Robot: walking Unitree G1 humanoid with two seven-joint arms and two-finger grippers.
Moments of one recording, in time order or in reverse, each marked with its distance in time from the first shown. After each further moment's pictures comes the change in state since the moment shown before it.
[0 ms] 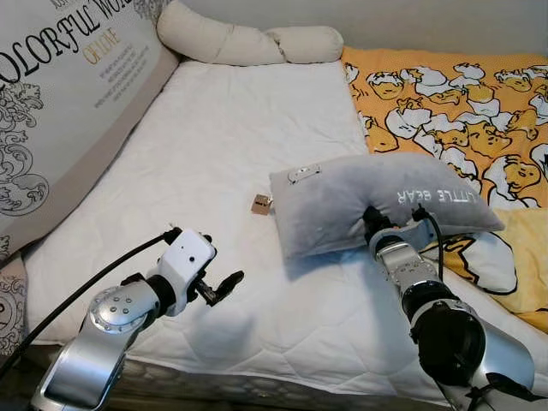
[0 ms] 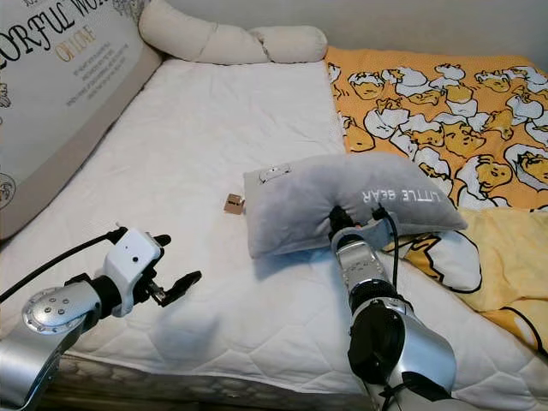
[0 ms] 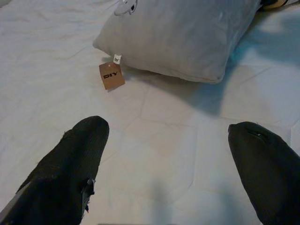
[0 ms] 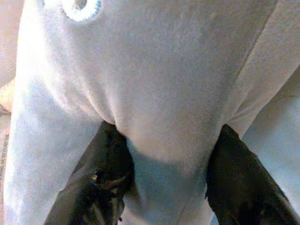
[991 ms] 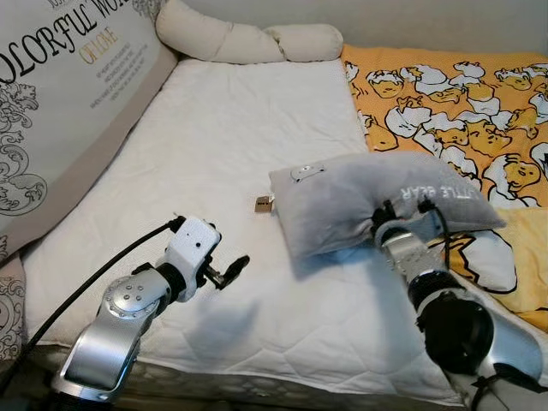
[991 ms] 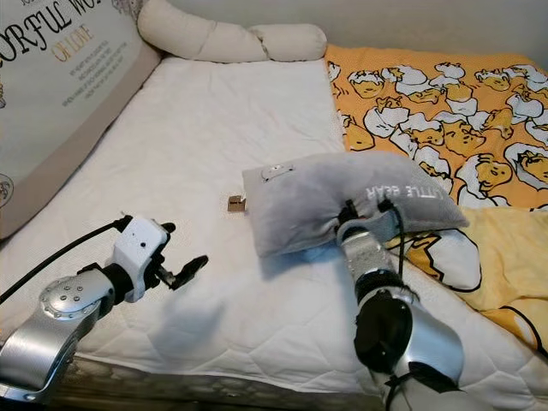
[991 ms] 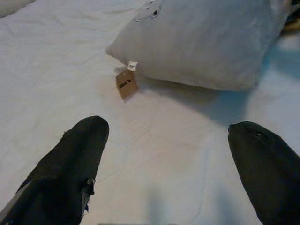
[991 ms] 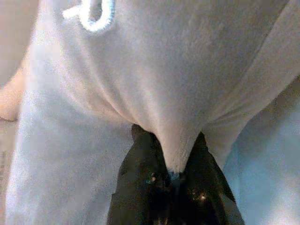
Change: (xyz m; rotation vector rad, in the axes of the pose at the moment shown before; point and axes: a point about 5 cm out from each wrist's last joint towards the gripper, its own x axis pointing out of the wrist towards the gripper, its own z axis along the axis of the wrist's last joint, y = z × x) left arm 0.016 0.006 0.006 -0.071 -0.050 0.078; right arm 0.003 0.018 0.019 -0.020 -0.023 -0.005
